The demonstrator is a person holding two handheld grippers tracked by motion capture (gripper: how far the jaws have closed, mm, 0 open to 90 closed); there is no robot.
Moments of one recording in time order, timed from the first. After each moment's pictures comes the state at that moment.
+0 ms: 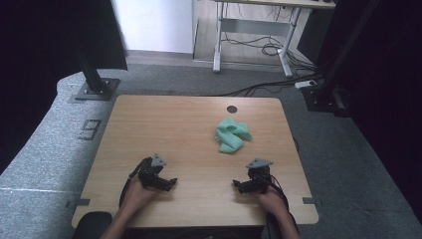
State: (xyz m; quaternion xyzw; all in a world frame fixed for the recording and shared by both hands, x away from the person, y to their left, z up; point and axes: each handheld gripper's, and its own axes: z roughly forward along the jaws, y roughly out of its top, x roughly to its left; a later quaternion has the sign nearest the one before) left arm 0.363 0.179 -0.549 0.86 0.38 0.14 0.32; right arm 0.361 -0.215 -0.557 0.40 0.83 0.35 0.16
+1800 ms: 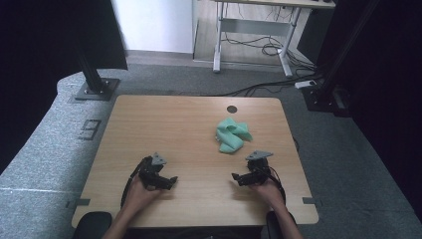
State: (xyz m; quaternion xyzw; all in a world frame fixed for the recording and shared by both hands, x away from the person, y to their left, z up) left arm 0.366 0.178 -0.549 0.85 0.39 0.14 0.32; right arm 0.379 -0.212 -0.536 0.39 0.83 0.36 0.15
